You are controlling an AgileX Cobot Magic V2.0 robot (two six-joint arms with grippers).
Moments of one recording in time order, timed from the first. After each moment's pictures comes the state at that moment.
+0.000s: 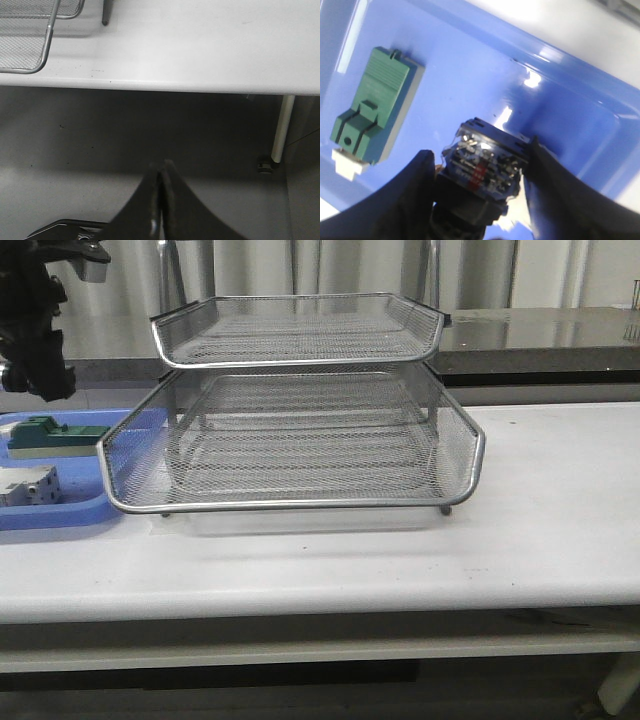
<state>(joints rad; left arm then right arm) -0.05 2.16 -2.04 0.03 1.17 0.93 0.09 0.55 -0.74 0.02 1.05 0.04</state>
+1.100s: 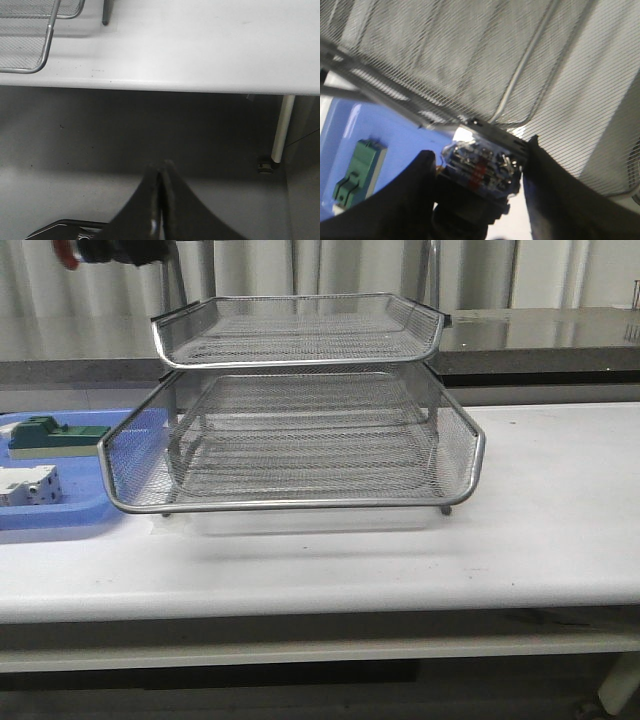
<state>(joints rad) -0.40 1.79 -1.90 0.02 1.26 0.73 0.09 0.55 -0.74 0.02 1.05 0.04</state>
